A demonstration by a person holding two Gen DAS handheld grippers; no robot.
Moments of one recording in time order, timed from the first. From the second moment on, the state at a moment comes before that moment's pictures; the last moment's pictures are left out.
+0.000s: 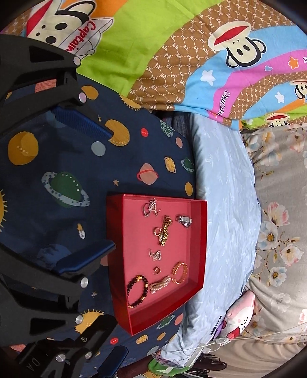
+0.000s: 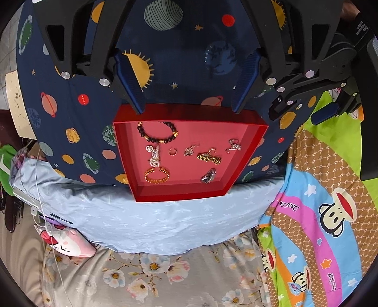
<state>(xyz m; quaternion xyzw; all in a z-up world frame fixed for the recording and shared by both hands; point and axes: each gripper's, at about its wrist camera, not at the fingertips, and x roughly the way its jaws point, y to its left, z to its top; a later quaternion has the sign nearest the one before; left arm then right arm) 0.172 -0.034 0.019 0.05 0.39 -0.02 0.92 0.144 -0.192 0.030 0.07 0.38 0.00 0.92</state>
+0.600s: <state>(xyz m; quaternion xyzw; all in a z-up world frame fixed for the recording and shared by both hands) 0.162 -0.040 0.012 0.06 0.39 0.00 0.92 0.129 -0.194 0.022 0.07 0.39 -0.02 0.92</state>
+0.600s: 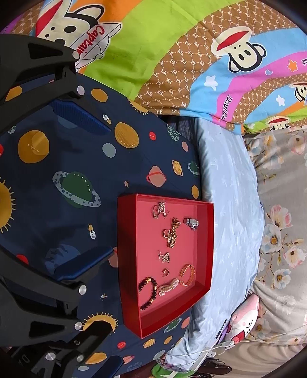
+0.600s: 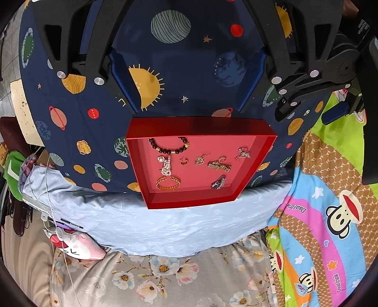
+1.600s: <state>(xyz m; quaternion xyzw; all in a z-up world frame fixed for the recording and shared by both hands) 0.139 -0.040 0.016 0.06 0.40 0.00 0.92 0.102 -0.200 0.027 0.08 0.39 -0.04 0.92</state>
